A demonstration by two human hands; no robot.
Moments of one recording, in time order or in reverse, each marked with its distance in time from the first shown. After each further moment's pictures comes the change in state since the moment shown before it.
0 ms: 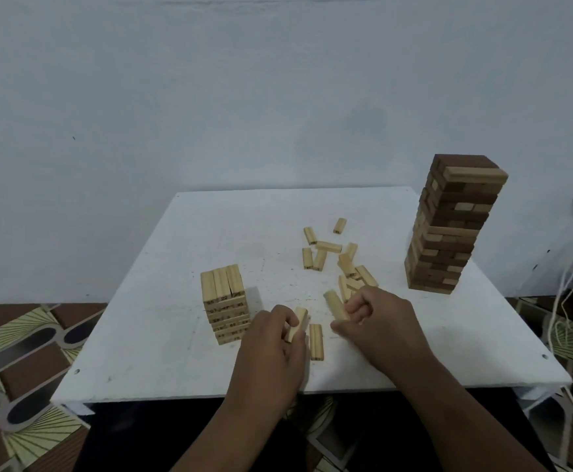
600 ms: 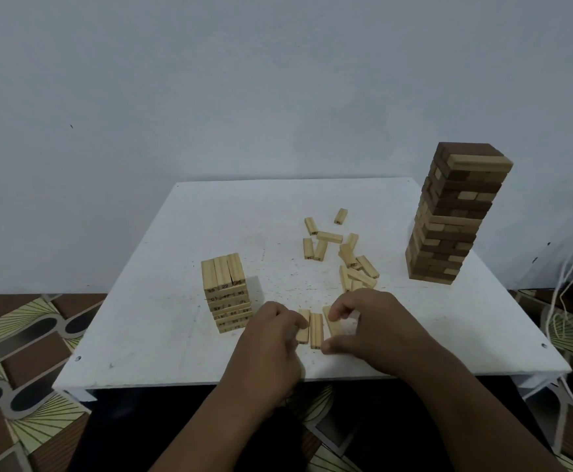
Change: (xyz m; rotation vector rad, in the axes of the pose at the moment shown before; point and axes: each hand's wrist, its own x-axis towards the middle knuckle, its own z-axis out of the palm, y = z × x) left_hand 0.002 -0.008 -0.005 0.113 -0.201 0.056; right_hand -0.003 -0.001 -0.002 -0.251 -0.295 -0.110
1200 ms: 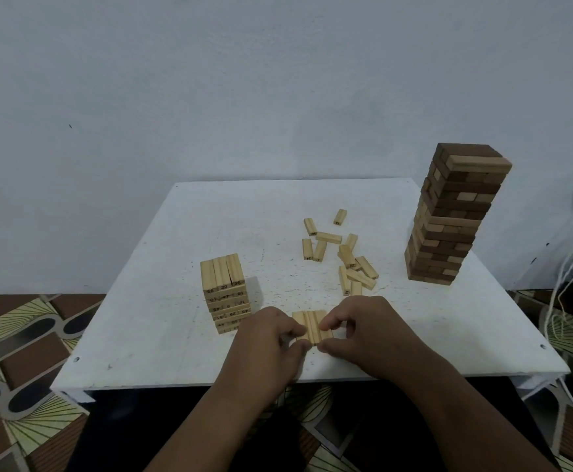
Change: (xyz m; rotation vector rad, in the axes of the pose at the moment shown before) left_hand 0.002 0.003 -0.006 -0.070 0.075 -0.040; right_hand 0.000 0.001 0.008 0.006 0.032 -0.142
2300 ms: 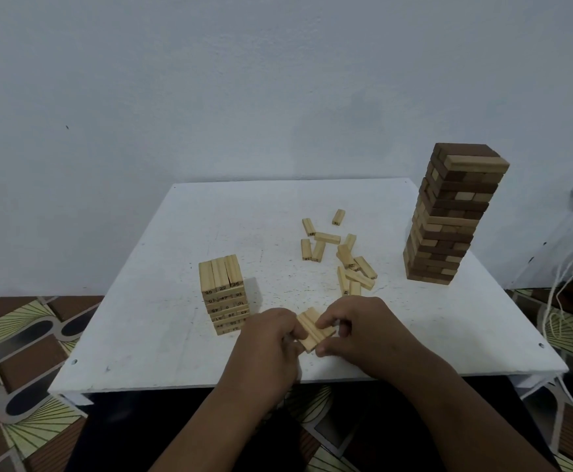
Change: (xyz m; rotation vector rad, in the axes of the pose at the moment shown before) left_hand 0.000 -0.001 0.003 0.014 -0.041 0.077; right_hand 0.003 0.000 0.002 0.036 -0.028 -0.004
